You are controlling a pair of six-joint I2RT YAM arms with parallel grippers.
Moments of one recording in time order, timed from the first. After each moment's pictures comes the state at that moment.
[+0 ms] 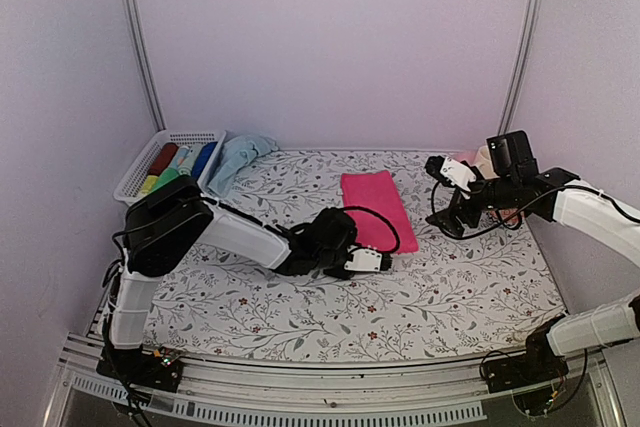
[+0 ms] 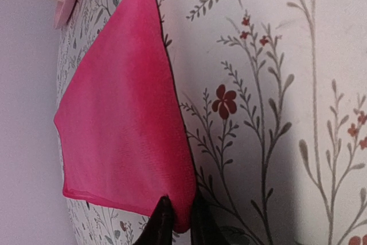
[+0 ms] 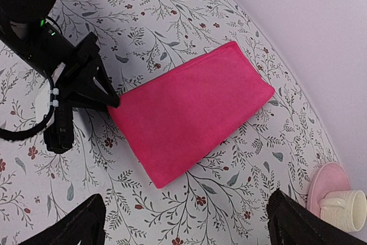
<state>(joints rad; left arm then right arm) -1.01 2.21 1.31 0.23 -0.16 1.02 0.41 1.22 0.94 -0.42 -0.30 -0.64</state>
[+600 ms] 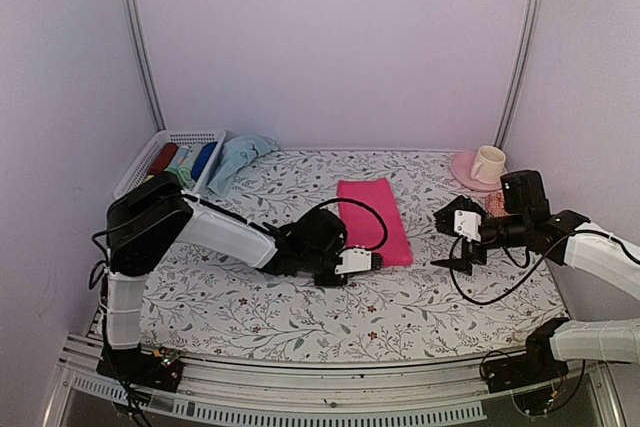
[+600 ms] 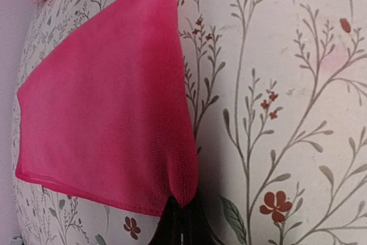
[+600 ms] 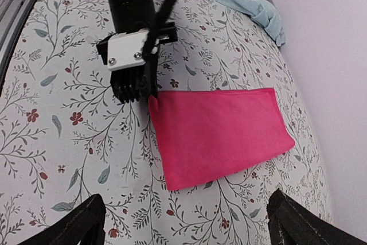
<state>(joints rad) -1.01 2.12 1.23 0.13 -0.05 0.79 0.41 1.02 0.68 -0.32 -0.52 -0.93</state>
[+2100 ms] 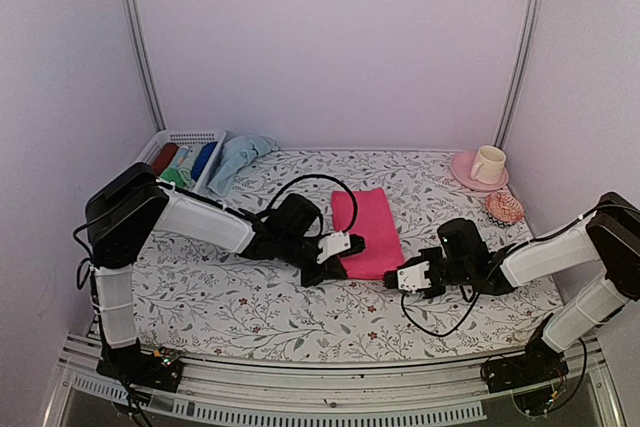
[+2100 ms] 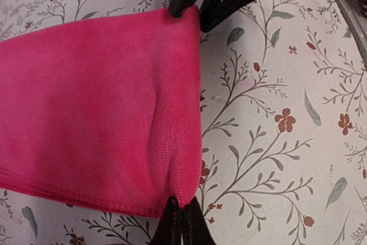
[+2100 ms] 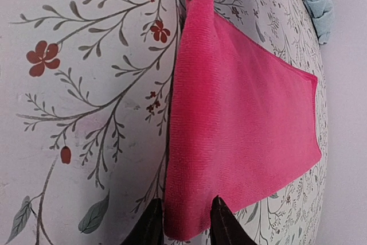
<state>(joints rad) -0.89 2.01 1.13 0.04 0.41 0.46 0.71 1.50 0.45 0.34 -0.13 -1.11</state>
